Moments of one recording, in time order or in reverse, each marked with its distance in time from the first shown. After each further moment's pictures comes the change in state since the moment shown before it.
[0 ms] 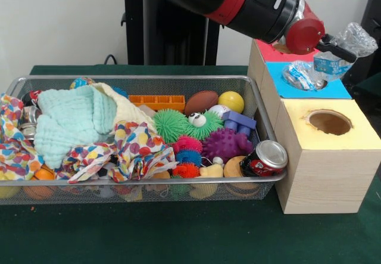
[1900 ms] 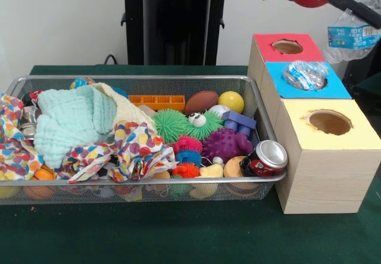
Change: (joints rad) arm -0.020 -0.077 0.000 -0.193 -0.001 0.000 0.072
